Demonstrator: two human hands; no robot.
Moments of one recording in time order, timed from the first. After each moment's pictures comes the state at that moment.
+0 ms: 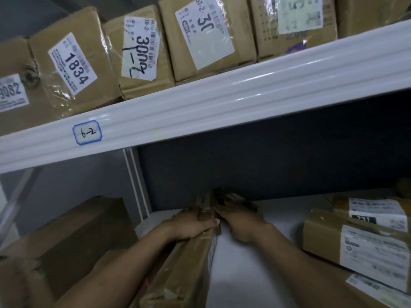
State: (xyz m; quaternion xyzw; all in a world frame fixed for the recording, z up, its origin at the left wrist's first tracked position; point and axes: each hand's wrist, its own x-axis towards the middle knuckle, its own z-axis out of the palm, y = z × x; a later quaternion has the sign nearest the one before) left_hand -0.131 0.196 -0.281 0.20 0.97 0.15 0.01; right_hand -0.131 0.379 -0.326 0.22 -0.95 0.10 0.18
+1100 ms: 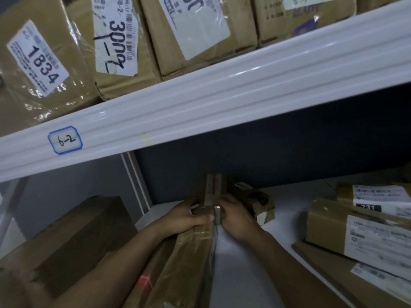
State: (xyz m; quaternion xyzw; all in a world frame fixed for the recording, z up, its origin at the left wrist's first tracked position) left_hand -0.141 0.179 -0.276 0.23 0.94 0.26 0.04; right_hand -0.142 0.354 -0.345 0.13 -0.92 0.32 0.20
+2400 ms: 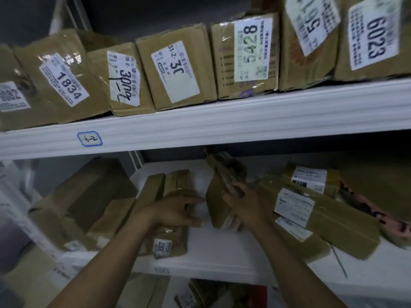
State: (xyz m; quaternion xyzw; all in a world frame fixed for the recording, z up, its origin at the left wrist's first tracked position) left_hand 0.003 0.207 -0.235 0.27 0.95 0.04 0.15; right_hand 0.030 0.417 -0.303 -0.07 -0.89 0.43 0.15
